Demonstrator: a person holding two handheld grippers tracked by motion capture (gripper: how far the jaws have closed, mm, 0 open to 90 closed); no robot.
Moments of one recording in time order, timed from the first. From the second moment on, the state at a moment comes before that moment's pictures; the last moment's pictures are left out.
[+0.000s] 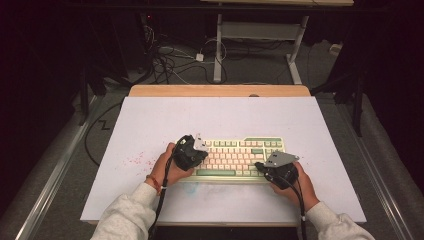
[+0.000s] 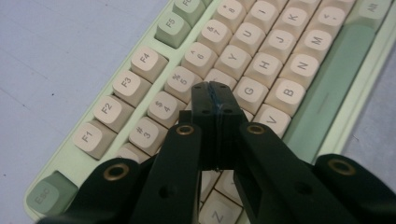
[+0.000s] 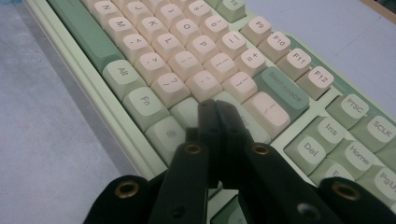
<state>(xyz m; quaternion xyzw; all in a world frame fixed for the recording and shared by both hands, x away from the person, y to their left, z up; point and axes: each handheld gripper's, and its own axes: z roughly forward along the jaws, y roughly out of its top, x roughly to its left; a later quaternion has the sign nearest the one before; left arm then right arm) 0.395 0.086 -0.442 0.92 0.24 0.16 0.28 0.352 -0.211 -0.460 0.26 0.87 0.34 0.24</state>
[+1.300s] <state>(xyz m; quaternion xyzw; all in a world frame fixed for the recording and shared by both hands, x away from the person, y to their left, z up) 0.341 0.157 -0.440 0.85 0.25 0.28 0.38 0.340 -0.221 -0.428 0.26 0.85 0.38 0.26</state>
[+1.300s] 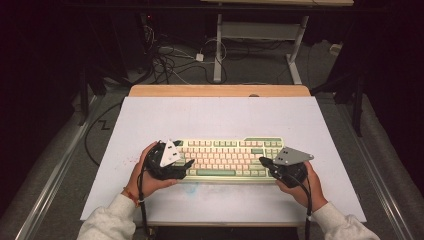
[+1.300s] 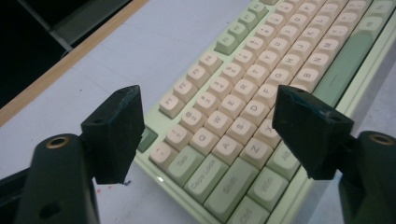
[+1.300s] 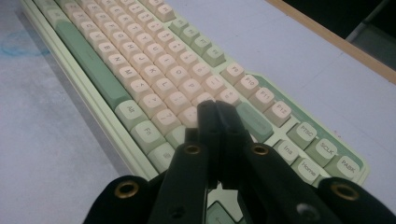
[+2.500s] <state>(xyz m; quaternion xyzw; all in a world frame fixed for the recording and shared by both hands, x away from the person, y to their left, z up) 0.306 0.192 -0.477 0.85 0.30 0.26 0.35 0.387 -0.166 -0.434 0.25 0.87 0.36 0.23</state>
